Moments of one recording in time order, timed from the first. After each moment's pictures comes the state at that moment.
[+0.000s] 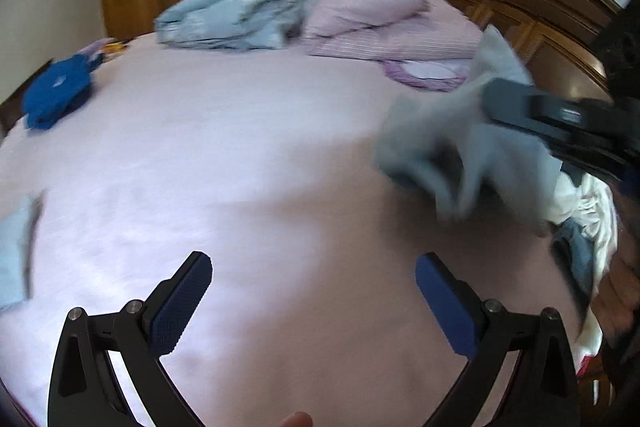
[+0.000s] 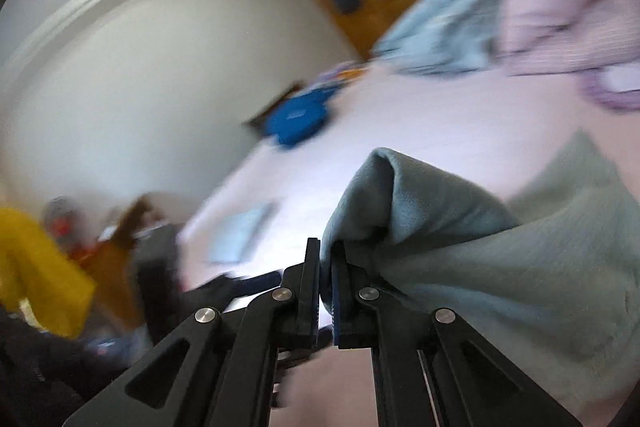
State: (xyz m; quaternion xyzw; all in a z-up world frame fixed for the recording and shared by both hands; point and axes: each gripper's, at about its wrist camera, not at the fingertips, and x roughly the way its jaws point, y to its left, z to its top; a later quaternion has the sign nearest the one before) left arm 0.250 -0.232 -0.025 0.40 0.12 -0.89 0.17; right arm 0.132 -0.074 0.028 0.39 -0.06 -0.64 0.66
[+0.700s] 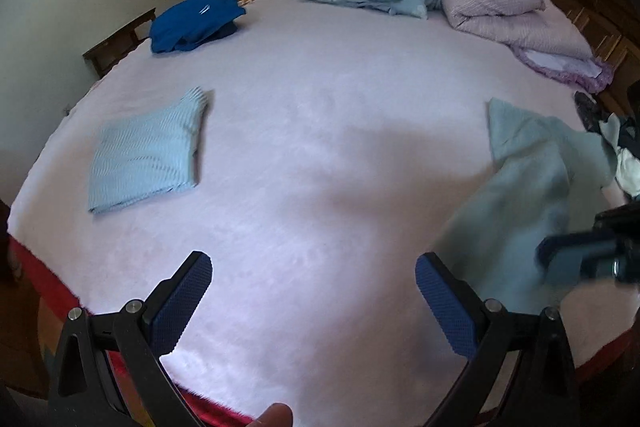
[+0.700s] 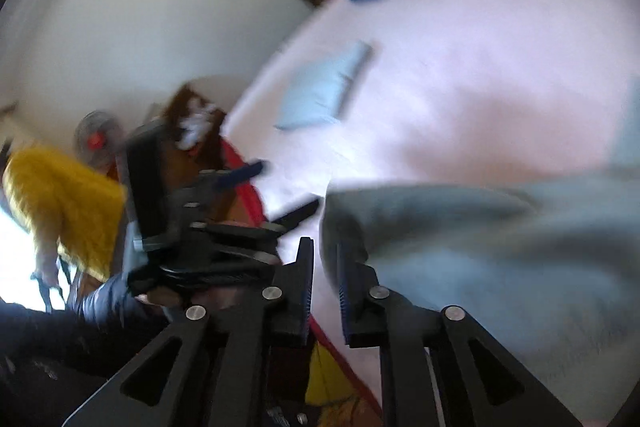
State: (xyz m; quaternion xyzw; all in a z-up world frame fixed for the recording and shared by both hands) left arm 0.437 -0.327 -0.037 0.44 0.12 -0.83 0.32; right arm 0.284 -0.173 -0.022 0.54 0.07 -0.48 0.69
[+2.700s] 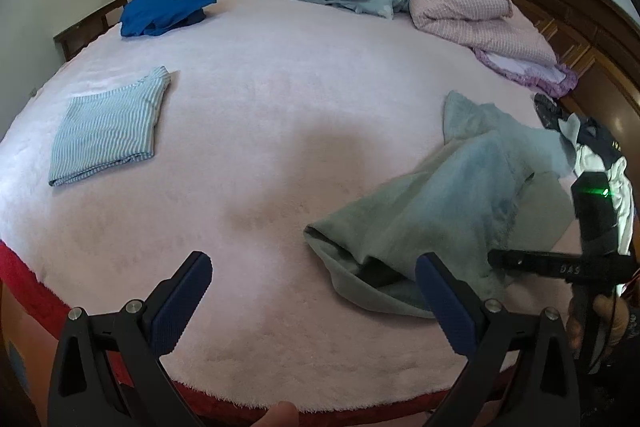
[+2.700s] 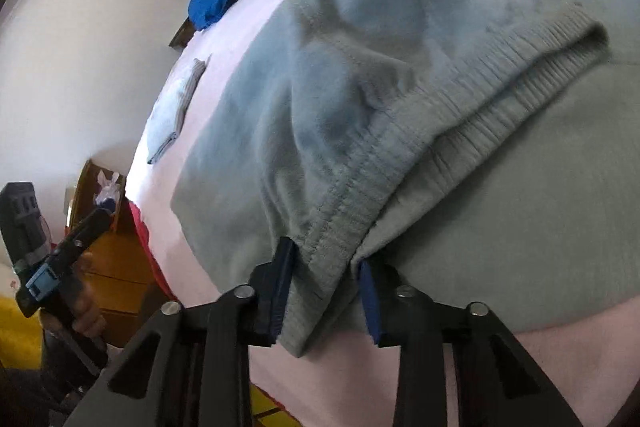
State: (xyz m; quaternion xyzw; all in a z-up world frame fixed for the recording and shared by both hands) left arm 0.448 -0.300 -0.048 0.43 0.17 -0.85 0.25; right arm 0.192 -0.108 -0.133 0.60 0.01 -0.60 0.54
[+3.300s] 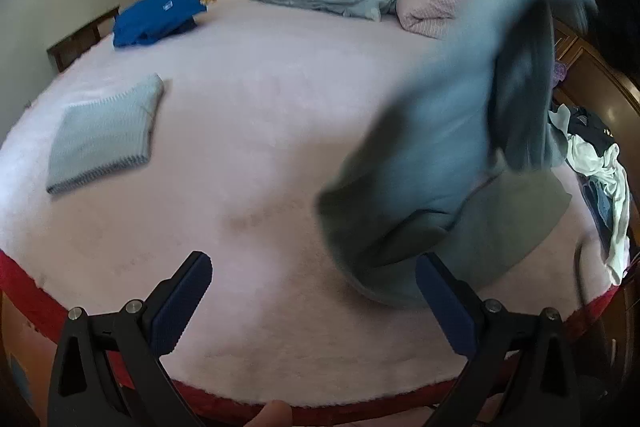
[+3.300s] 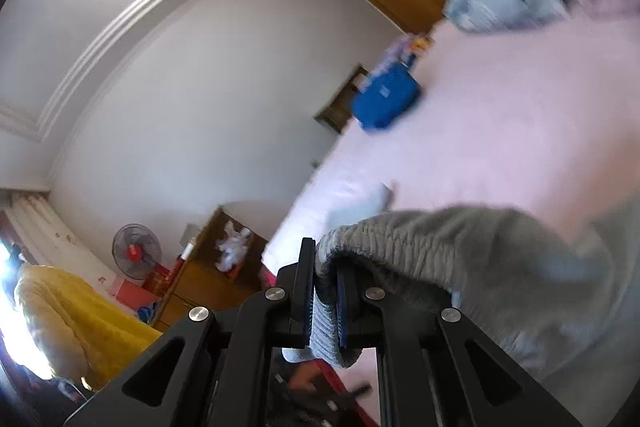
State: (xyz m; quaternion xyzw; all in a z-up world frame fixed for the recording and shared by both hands) left arm 0.462 -0.289 -0.044 0.41 0.15 -0.87 0.24; right arm 0.153 -0.143 0.099 0.43 -0.14 -0.53 0.71
